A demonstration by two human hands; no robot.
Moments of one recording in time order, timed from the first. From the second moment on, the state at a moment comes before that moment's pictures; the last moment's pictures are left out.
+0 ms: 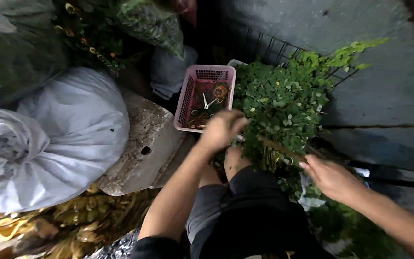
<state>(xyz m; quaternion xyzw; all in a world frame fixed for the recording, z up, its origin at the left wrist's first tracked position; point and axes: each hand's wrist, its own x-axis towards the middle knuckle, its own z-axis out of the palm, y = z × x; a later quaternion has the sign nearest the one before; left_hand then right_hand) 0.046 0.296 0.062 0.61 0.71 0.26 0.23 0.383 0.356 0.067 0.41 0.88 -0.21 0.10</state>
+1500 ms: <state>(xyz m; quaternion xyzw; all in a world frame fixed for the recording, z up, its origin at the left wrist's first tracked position) 0.147 0.349 0.020 0.51 0.57 0.29 0.57 0.347 0.475 0.072 0.42 0.82 -0.38 0.12</state>
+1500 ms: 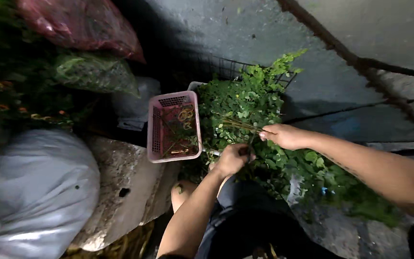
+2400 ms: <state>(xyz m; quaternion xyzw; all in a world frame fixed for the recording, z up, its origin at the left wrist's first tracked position) -0.066 0.344 0.025 0.32 0.89 0.20 0.27 0.356 0.468 0.121 0.44 0.86 -0.26 0.08</state>
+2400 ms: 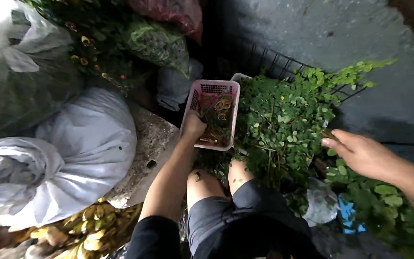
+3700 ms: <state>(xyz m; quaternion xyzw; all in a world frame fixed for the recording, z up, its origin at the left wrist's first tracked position) -0.033 0.107 0.169 0.16 0.50 0.82 0.24 0.124 0.320 0.260 0.00 0.98 -0.19 -0.09</state>
